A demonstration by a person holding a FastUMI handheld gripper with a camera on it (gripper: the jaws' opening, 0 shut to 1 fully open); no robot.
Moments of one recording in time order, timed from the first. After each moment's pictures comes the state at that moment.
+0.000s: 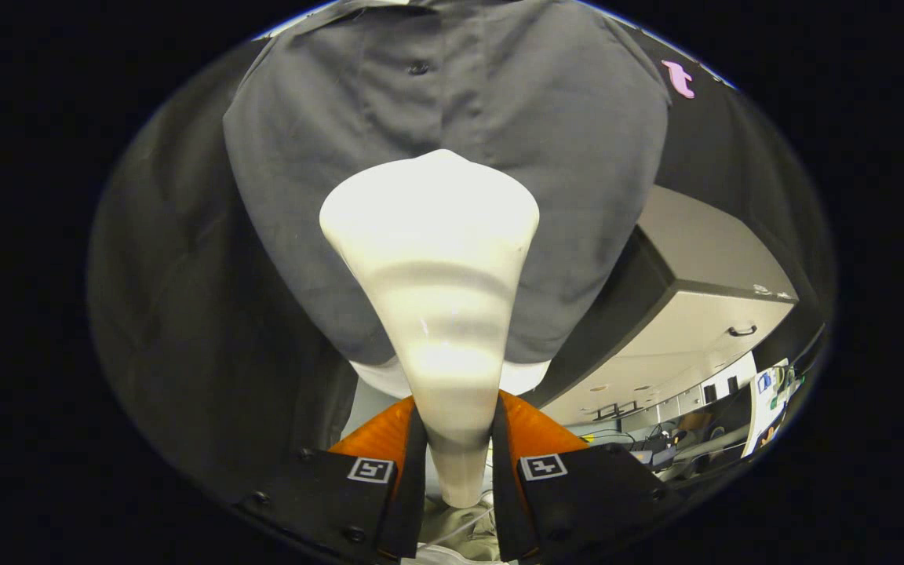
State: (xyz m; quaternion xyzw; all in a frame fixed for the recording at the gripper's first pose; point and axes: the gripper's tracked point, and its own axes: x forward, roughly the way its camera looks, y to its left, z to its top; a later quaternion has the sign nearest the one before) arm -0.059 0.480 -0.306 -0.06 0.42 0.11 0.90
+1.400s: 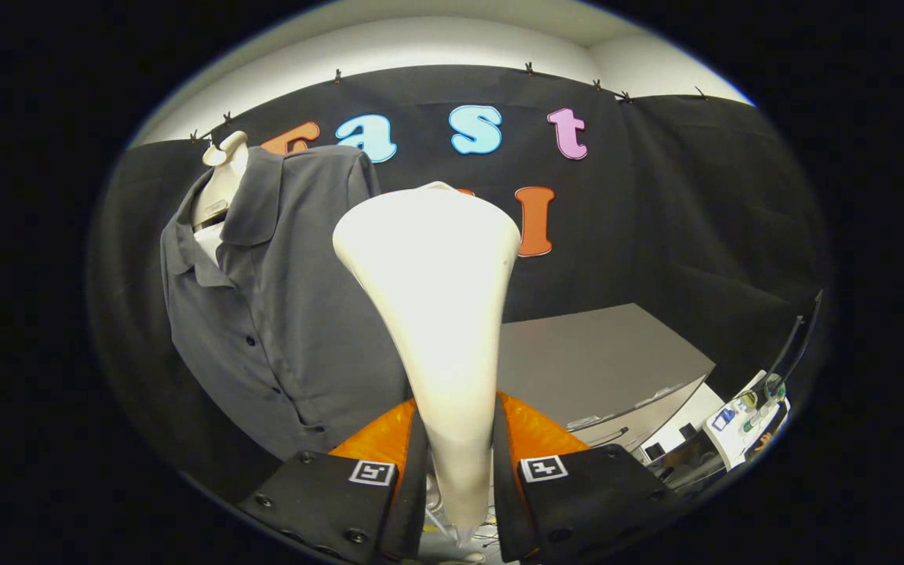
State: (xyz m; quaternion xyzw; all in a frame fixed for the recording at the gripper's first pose) arm 0.044 0.262 -0.057 0.01 0.22 0.03 0.97
